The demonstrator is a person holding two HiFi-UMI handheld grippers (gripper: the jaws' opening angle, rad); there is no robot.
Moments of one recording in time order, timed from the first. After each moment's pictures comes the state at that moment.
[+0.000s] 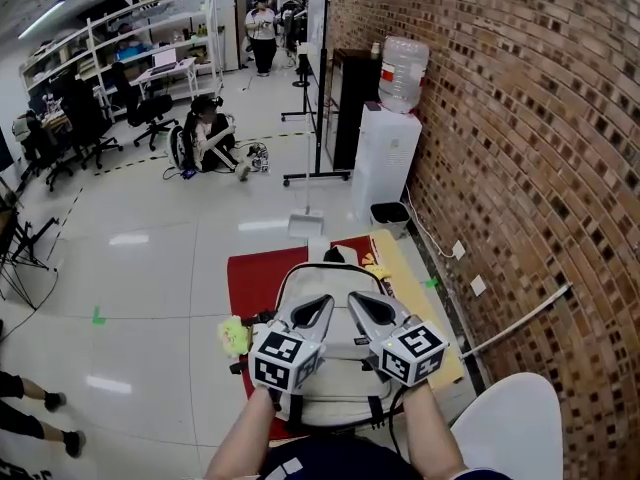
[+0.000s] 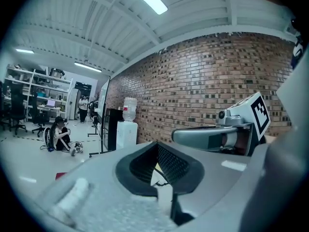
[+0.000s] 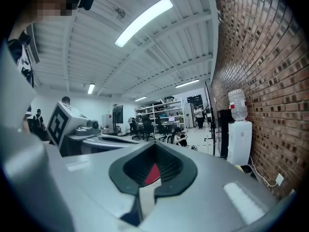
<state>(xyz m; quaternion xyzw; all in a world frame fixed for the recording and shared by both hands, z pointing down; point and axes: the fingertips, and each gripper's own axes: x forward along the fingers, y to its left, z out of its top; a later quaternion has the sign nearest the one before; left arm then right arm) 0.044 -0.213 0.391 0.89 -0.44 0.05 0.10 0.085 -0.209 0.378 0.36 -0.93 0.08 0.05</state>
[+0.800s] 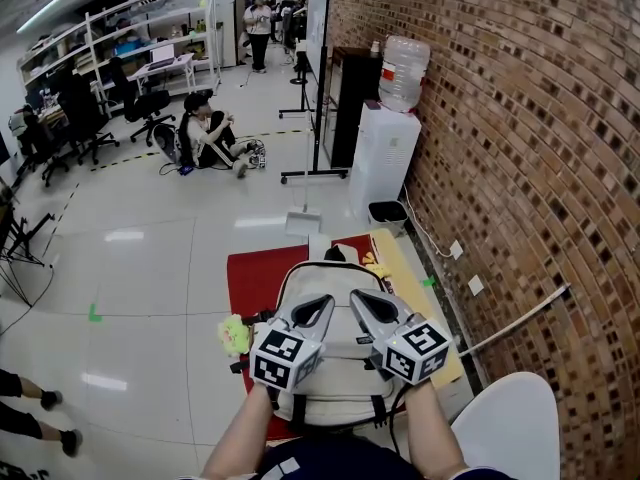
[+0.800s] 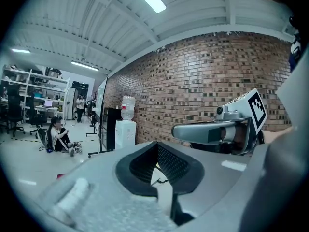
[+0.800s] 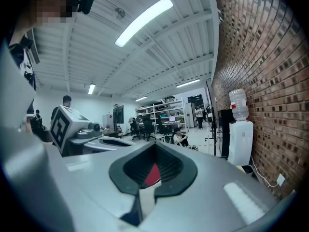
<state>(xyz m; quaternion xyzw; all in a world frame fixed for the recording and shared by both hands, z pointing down) 0.037 -0.214 0.393 0.90 -0.43 0.06 0.09 0.079 -0.211 0.373 0.35 -0.93 0.08 0.05</state>
